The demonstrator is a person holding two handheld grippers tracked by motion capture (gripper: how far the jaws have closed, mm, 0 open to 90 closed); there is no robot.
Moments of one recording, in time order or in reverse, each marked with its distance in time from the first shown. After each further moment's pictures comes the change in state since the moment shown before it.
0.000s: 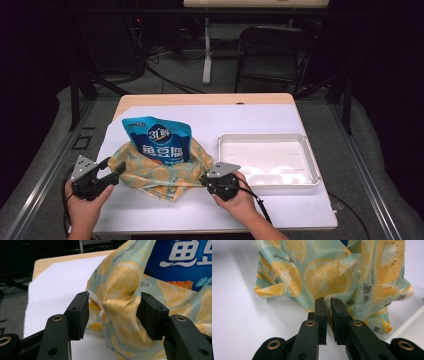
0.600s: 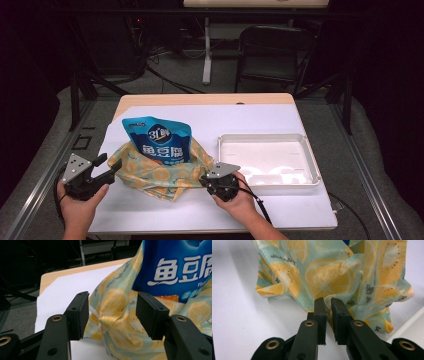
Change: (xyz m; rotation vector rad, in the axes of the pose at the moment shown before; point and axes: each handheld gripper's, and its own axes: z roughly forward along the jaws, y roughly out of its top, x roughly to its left) left arm -0.006 0.019 -0.018 -0.056 0.012 0.031; right arm 0.001 0.000 0.000 0.002 0.004 -0.001
